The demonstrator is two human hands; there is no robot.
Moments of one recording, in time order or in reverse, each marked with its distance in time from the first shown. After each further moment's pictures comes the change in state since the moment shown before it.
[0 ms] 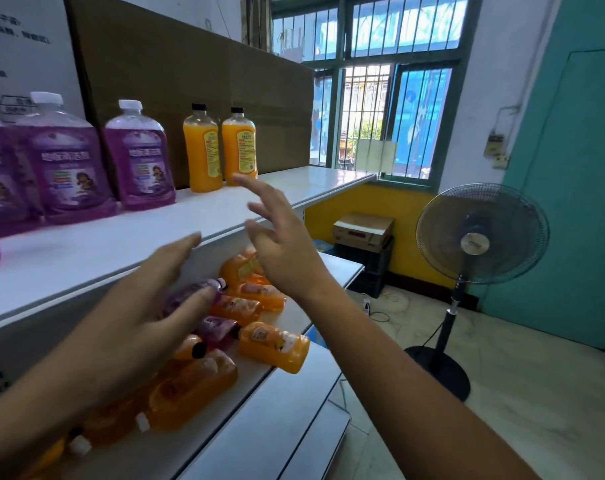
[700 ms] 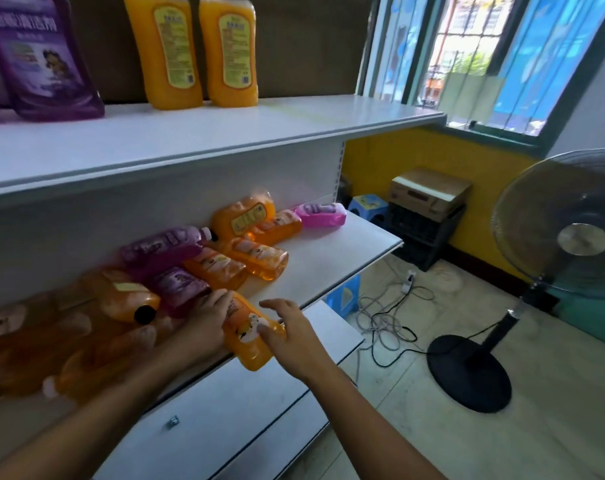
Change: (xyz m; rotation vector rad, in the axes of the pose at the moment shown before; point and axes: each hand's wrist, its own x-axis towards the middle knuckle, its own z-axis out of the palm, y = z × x) left_hand 0.121 -0.176 0.270 0.397 -0.310 -0.553; right_hand -0.094 0.279 -0.012 -0.078 -0.446 0.515
